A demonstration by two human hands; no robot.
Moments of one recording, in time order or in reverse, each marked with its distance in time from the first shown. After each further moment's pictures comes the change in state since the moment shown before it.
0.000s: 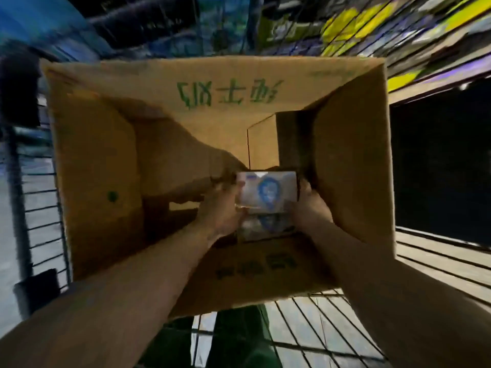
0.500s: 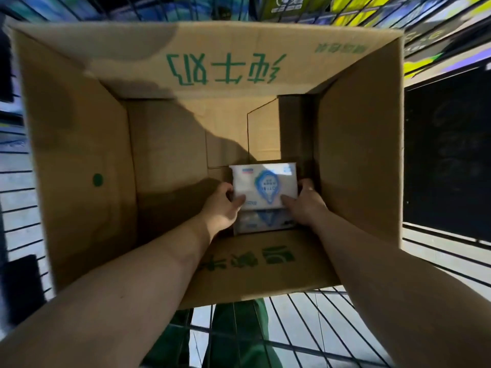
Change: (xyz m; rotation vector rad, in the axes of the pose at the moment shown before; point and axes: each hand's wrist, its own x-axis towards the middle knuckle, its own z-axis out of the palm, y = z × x) left_hand 0.011 -0.006 0.039 -0.577 -0.032 -0.427; right_hand 0.016 0.012 0.011 0.241 -0.117 0.094
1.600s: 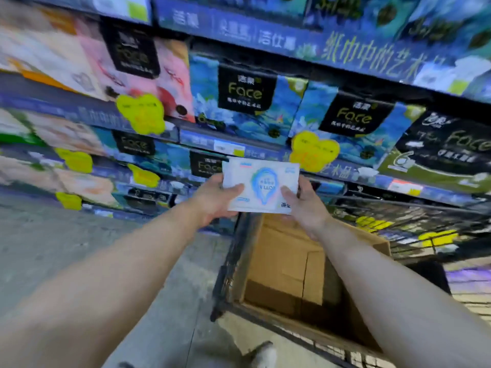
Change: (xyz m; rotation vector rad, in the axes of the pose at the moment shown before) left_hand -0.294 -0.028 -0.339 -0.805 0.222 0.543; right_hand -0.370 -0.254 0.046 0.169 0.017 -0.971
